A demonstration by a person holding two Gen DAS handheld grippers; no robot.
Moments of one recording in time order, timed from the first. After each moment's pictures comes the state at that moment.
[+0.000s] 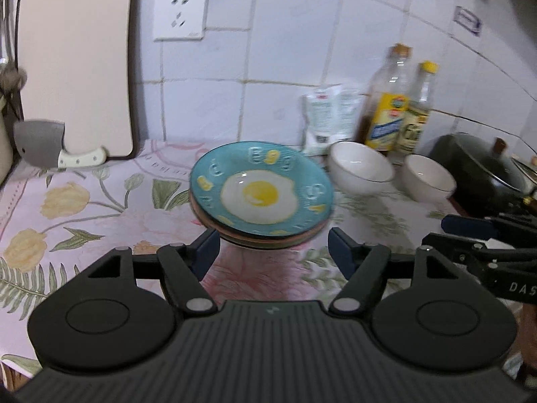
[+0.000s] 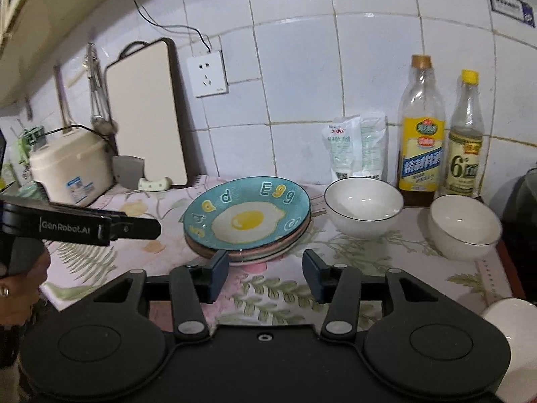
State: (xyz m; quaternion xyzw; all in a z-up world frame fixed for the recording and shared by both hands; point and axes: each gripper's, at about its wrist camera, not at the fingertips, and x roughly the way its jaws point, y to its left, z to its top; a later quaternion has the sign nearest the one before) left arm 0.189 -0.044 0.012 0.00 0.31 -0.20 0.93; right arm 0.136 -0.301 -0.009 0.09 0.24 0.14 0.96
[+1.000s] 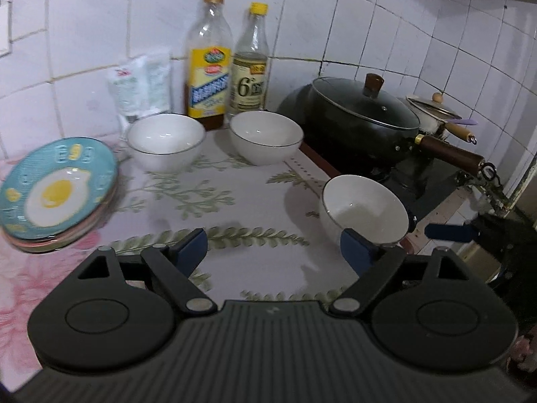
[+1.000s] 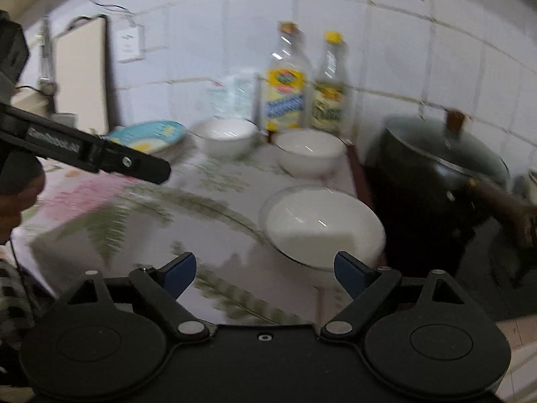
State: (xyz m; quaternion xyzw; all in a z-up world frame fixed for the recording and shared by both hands) left arm 0.144 -0.234 -0.020 0.05 0.32 -0.37 0.87; right arm 0.032 -0.417 -0.087 0.06 0.29 0.01 0.95
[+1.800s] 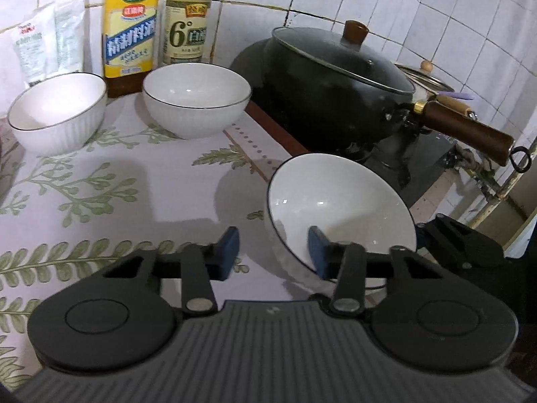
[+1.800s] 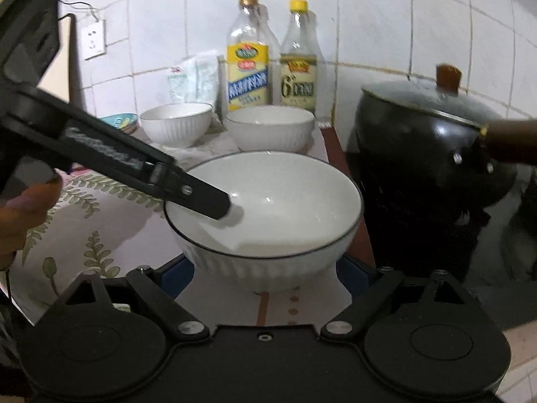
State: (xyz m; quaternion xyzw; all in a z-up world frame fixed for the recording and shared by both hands) left arm 0.180 -0.337 -0.084 0.05 0.37 -0.42 0.83; right arm 0.071 -0.450 -0.162 0.06 0.25 0.01 0.97
